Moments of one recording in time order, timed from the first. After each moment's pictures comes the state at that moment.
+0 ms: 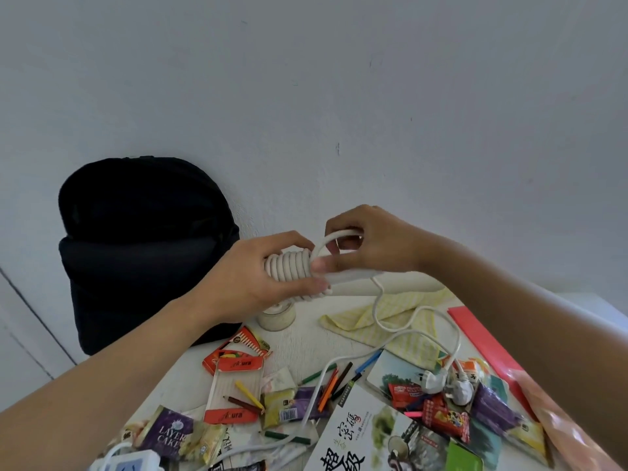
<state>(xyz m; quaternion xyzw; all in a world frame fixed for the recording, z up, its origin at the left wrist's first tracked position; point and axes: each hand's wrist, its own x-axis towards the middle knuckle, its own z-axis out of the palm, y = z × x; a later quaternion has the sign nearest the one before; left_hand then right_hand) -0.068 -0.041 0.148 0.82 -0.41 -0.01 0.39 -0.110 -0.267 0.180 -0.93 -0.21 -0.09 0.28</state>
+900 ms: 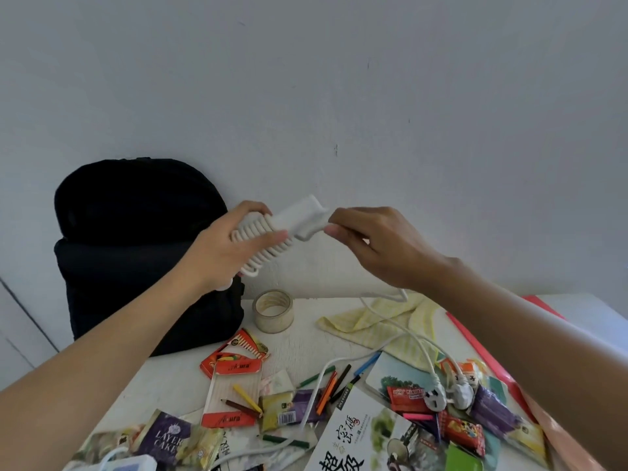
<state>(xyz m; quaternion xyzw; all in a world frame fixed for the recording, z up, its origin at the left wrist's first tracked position) -0.034 -0.028 0.157 0.82 -0.27 0.00 0.51 -0.110 -0.273 0.157 -0.89 -0.25 -0.35 0.17</state>
